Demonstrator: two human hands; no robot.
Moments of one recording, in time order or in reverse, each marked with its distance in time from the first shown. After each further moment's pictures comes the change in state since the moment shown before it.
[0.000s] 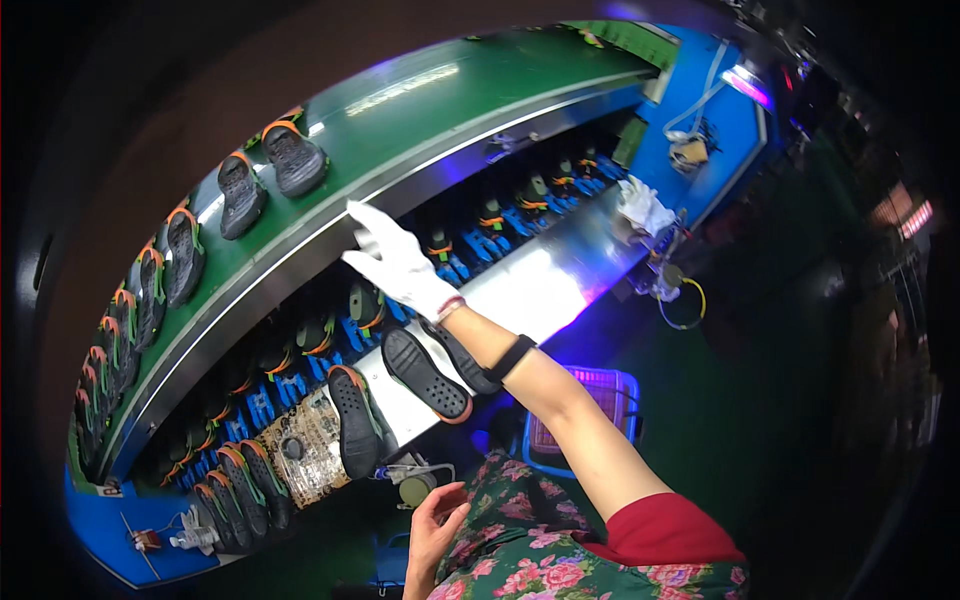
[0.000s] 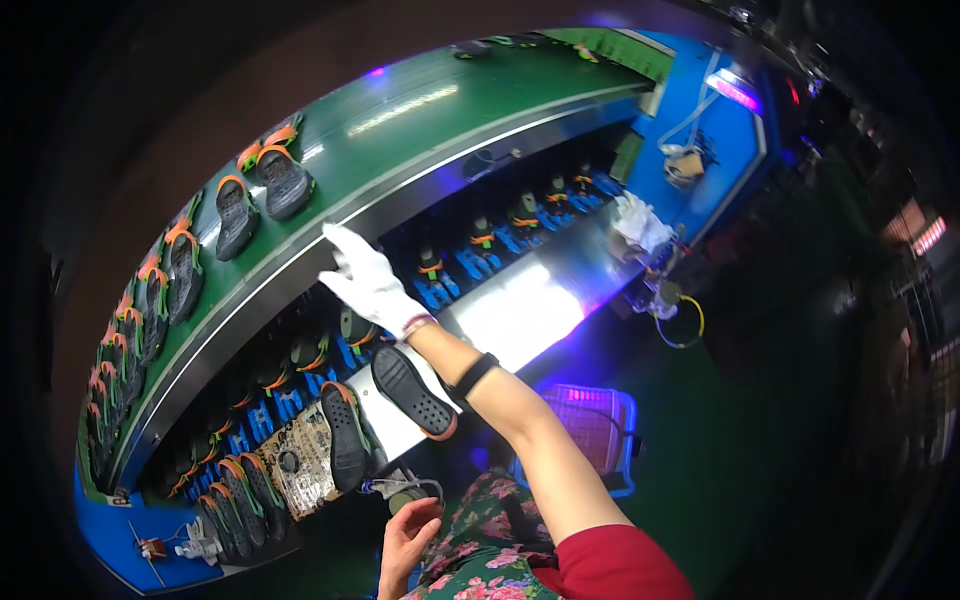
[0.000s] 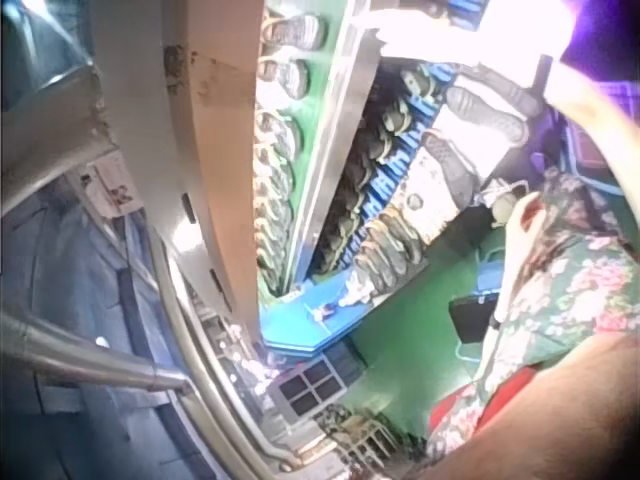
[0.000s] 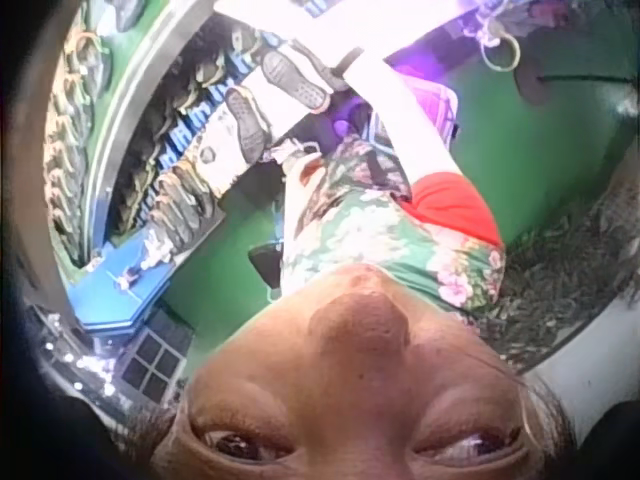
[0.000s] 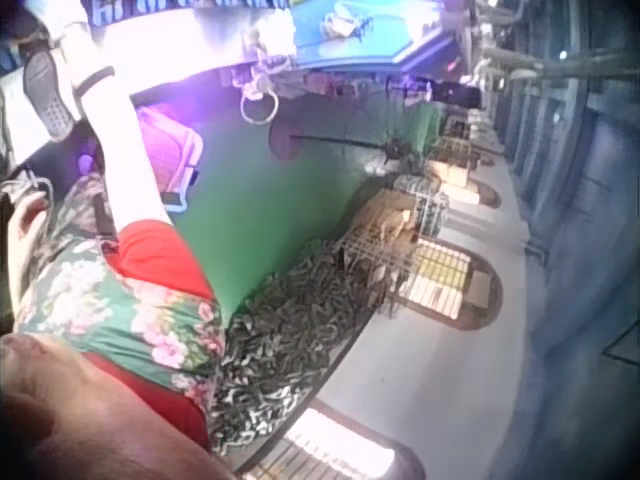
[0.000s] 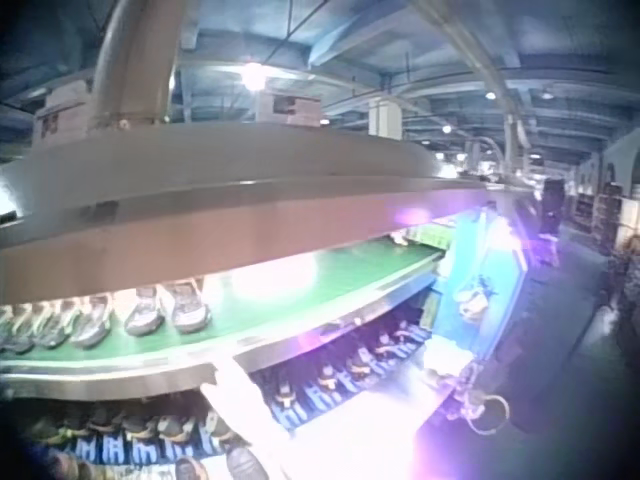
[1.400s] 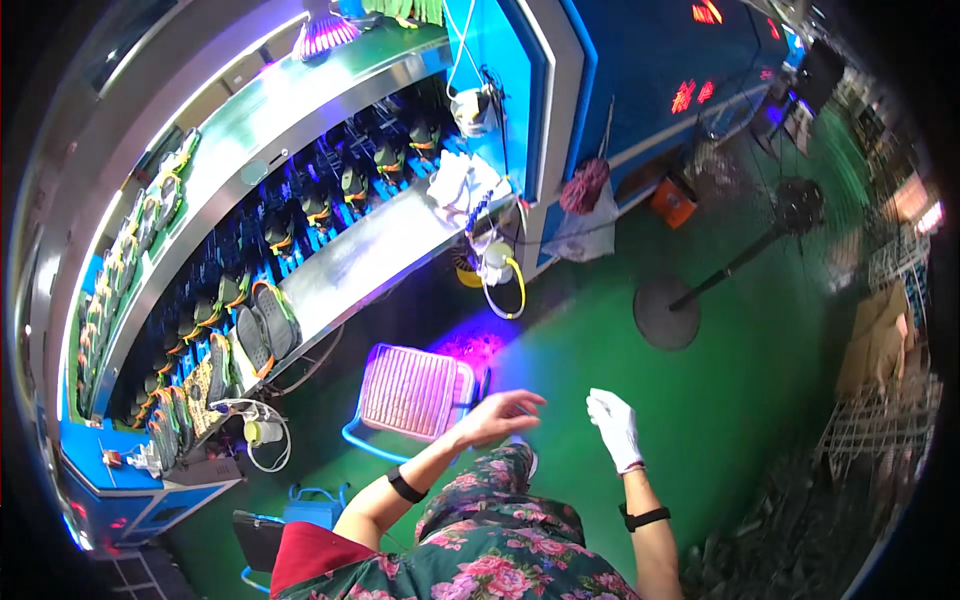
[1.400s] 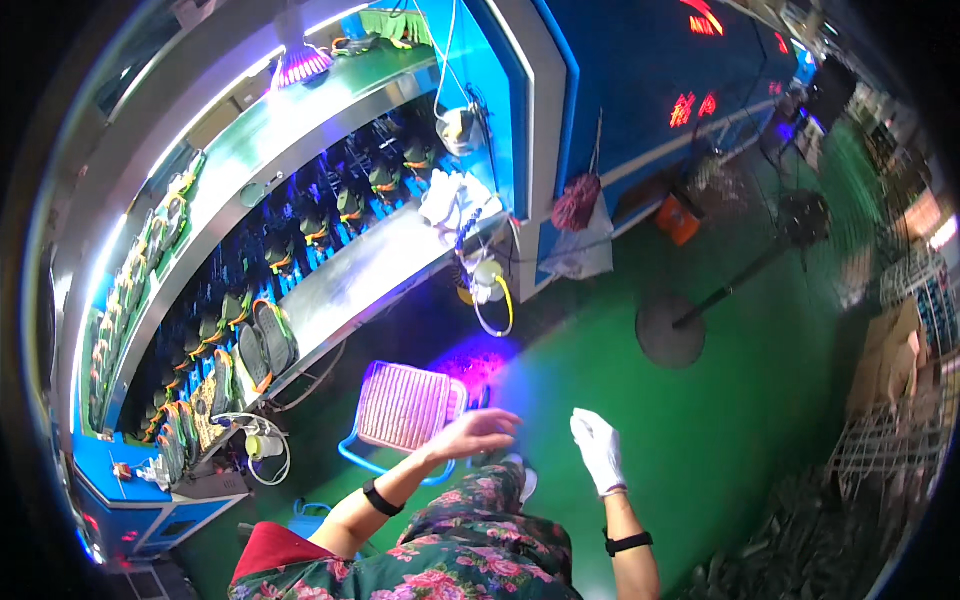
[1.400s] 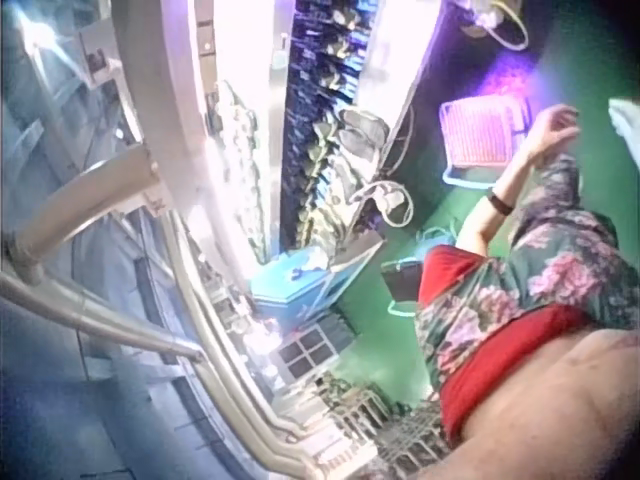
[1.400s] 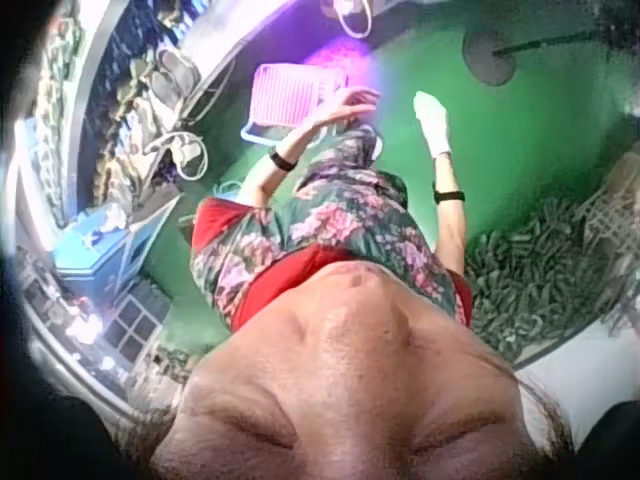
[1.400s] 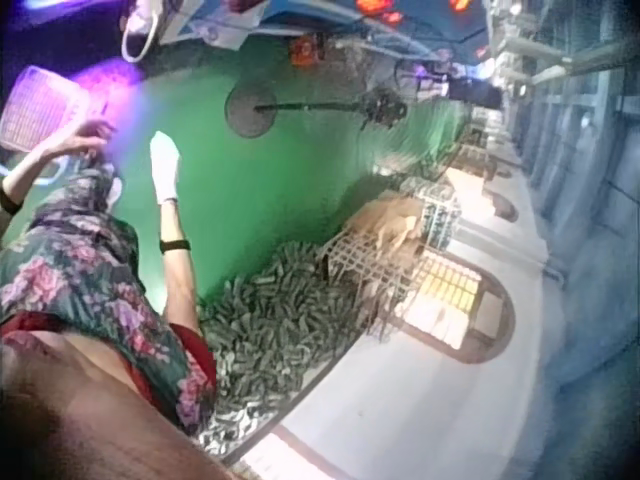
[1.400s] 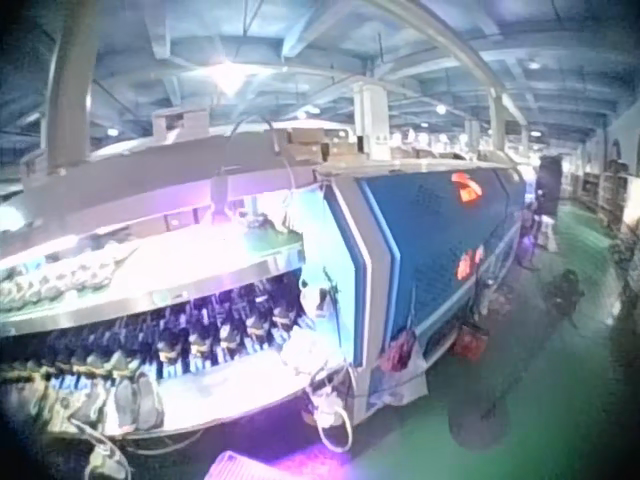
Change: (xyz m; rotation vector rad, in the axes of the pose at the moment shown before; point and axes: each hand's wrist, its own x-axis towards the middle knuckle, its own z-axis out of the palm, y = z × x) left_hand 0.141 -0.046 0.642 0.400 -0.803 0.143; right_hand -0.628 -0.024 -0.707 -0.097 0.469 0.931
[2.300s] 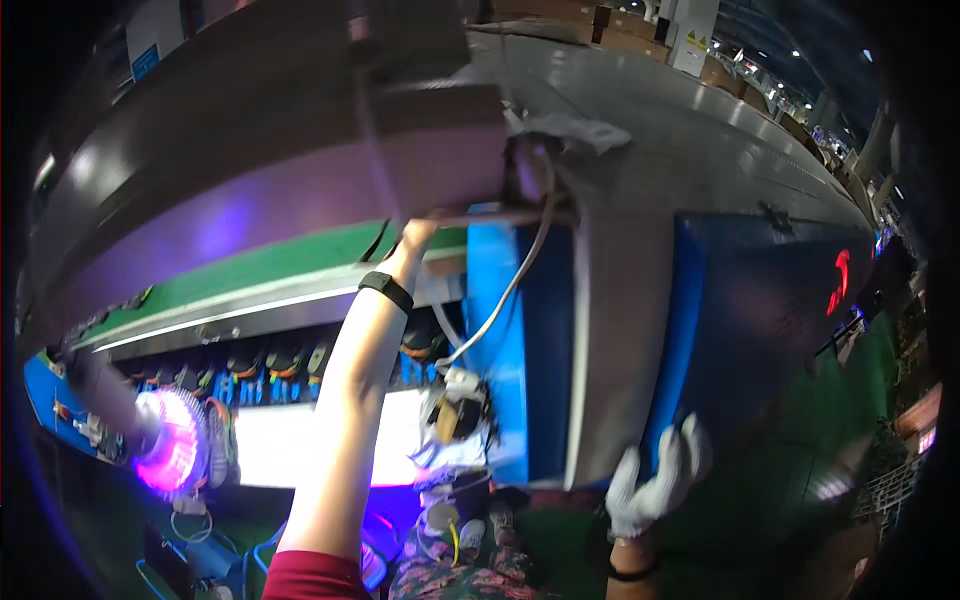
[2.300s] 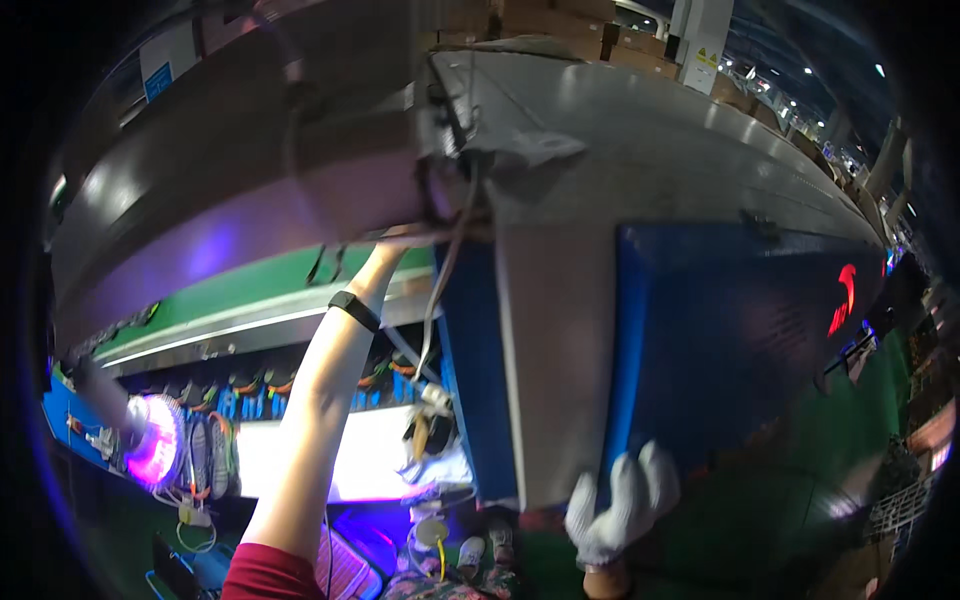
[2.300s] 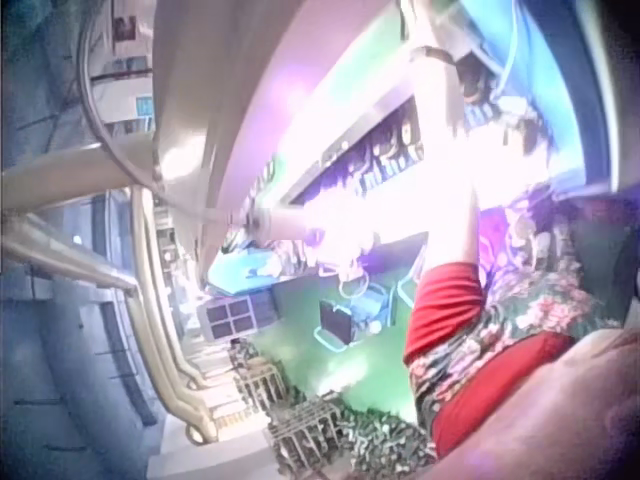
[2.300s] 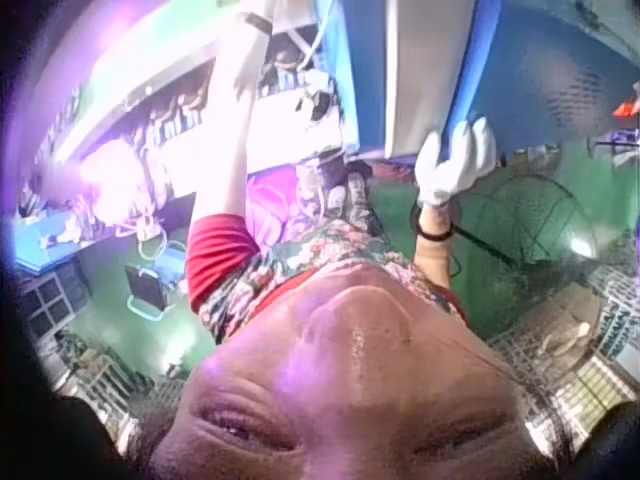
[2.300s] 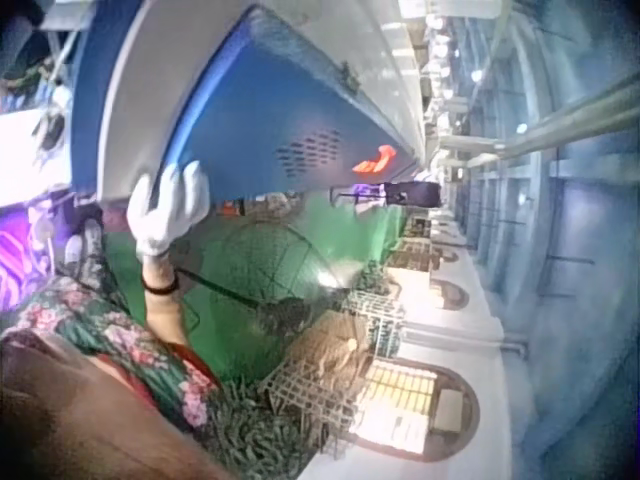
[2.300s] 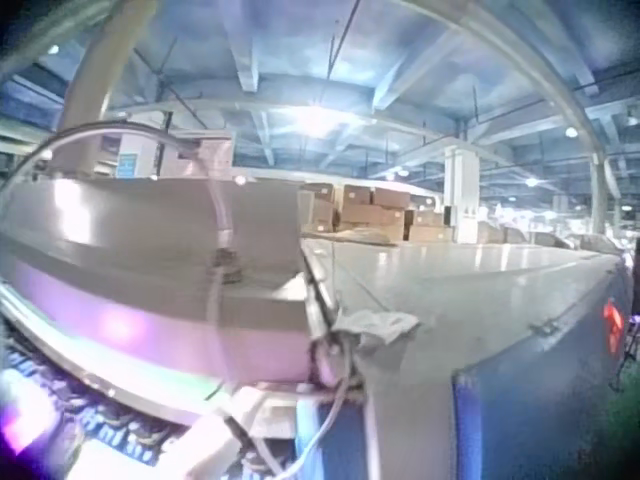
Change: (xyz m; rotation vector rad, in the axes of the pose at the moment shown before) left_hand 0.395 0.301 -0.689 1.015 0.927 -0.098; right_hand 0.462 -0.468 -0.001 -0.739 0.593 -1.450
